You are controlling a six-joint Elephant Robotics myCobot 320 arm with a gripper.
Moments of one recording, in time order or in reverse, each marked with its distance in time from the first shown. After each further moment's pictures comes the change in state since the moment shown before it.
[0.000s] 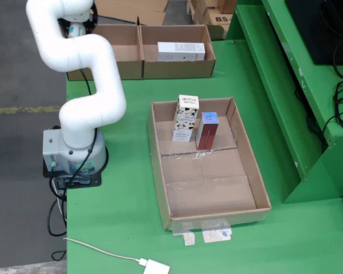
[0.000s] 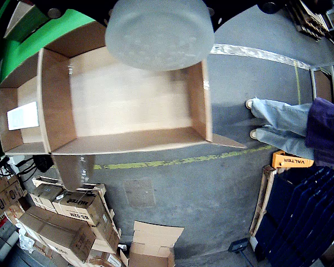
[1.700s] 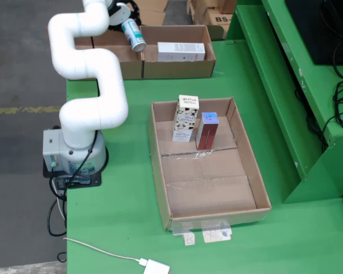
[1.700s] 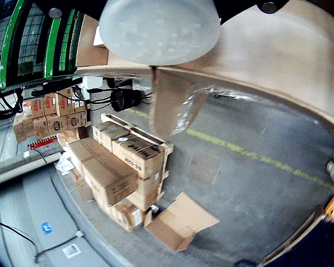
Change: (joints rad) arm -0.169 -0.522 0.262 0.457 -0.531 -0.652
